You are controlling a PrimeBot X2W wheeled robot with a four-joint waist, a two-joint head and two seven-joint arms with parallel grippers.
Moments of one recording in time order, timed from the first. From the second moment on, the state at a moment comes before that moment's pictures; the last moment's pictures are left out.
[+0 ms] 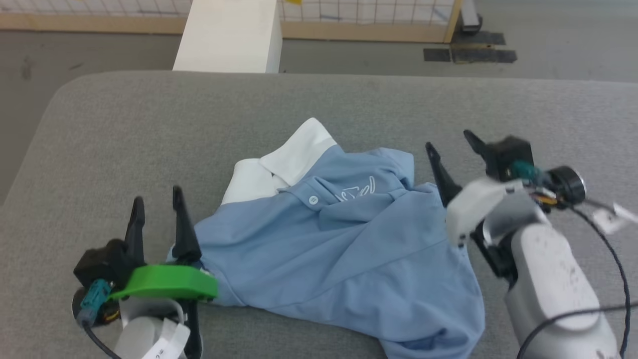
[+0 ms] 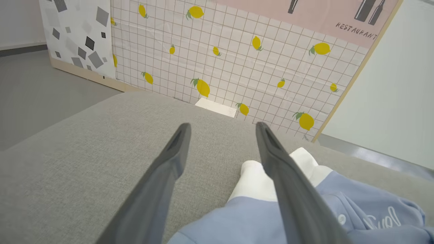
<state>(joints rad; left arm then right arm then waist) -0.09 0.13 -0.10 0.04 -0.43 0.18 -0.25 -0.40 -0.05 0.11 0.28 -0.01 0.13 0.11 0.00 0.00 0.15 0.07</state>
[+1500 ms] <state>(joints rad) -0.13 0.05 -0.05 0.02 -0.30 0.04 -0.26 -0.41 -0.24 -0.27 0.27 -0.17 0.13 0.67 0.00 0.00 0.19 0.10</state>
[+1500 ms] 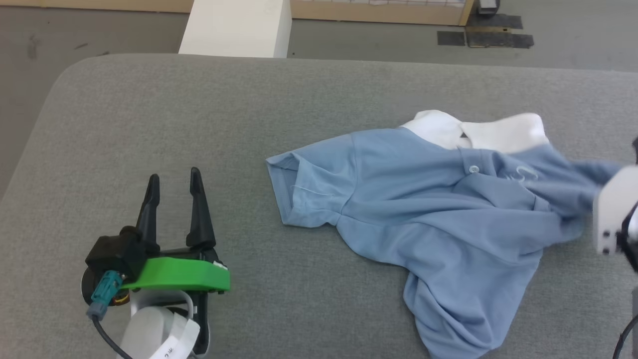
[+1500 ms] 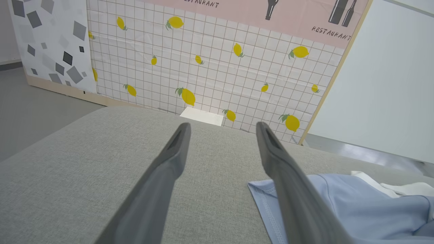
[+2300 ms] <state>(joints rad) -0.14 0.05 -0.19 0.16 -0.35 0.00 -0.25 -0.02 -0.05 -0.18 0.08 0.07 0.13 0.01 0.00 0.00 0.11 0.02</state>
